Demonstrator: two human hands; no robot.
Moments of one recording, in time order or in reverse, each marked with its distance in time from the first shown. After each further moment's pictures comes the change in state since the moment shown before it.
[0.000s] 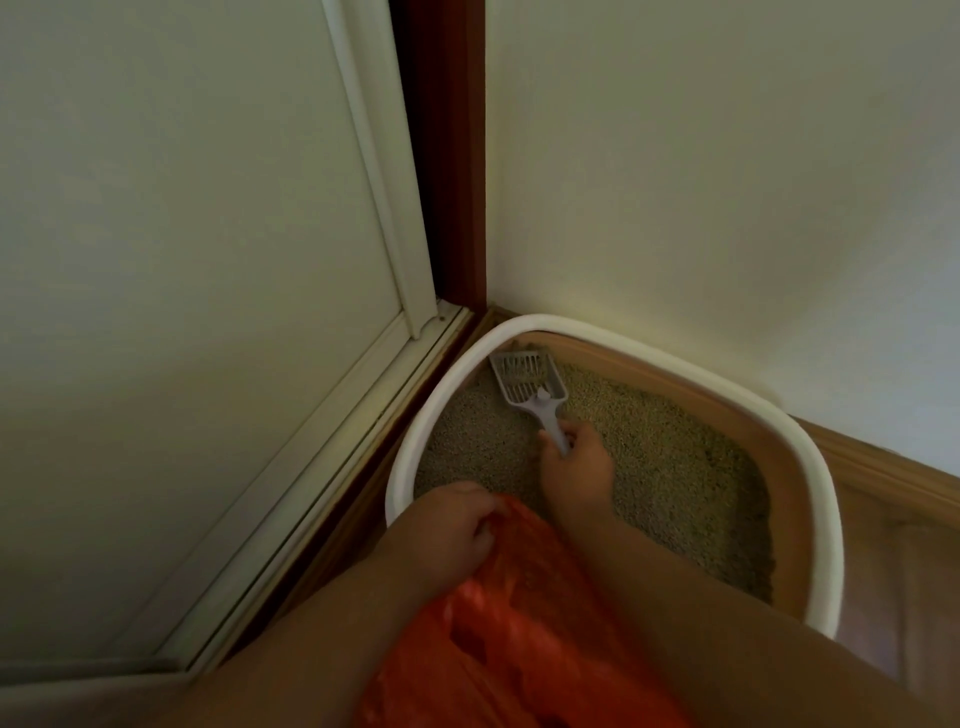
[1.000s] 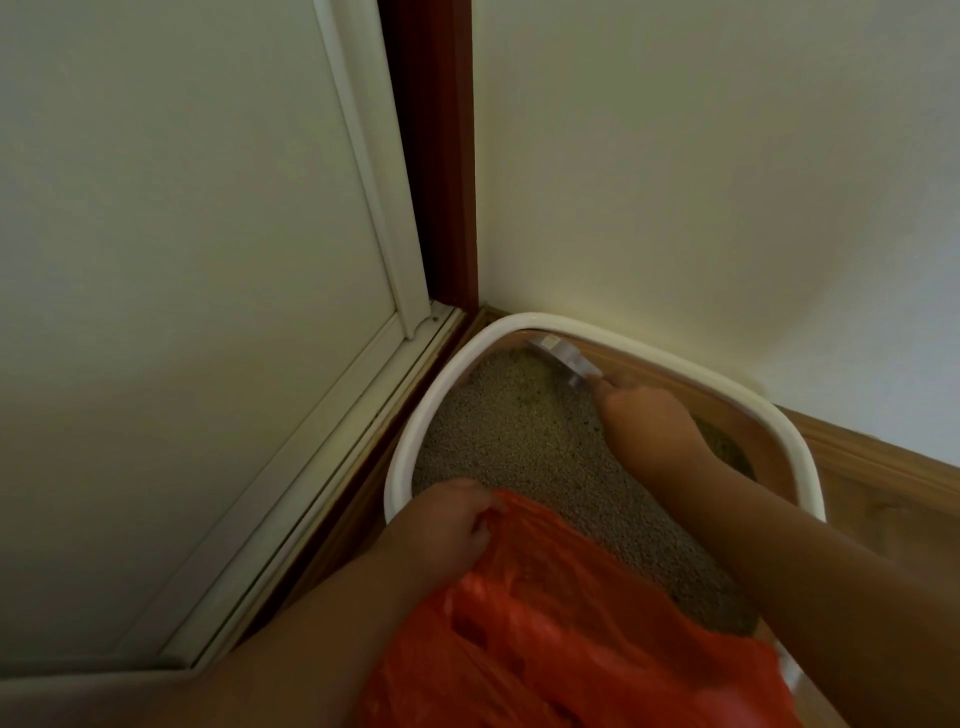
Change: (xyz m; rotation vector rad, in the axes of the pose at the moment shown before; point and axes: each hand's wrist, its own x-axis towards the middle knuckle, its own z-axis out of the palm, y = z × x) left_hand -0.001 -0.005 0.003 0.011 -0.018 0.014; right_hand 0.024 -0.043 -0.101 -1.192 -0.105 -0.723
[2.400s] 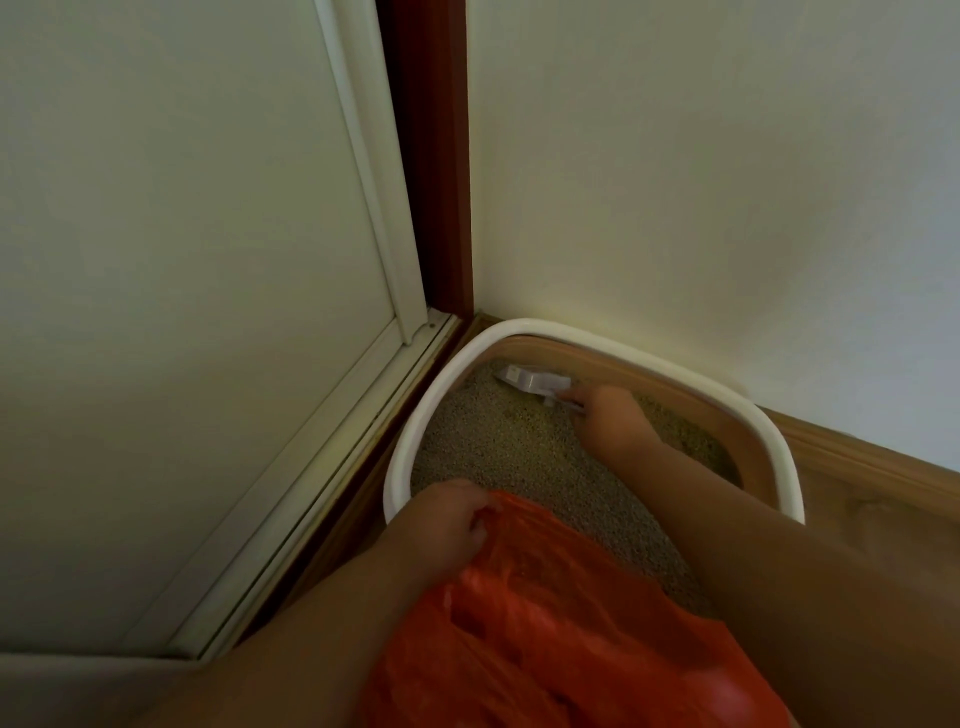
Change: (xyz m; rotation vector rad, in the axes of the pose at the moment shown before) left_hand -0.001 0.002 0.003 0.006 0.007 -0.011; right_hand 0.018 -0.009 0.021 0.598 -0.084 0.184
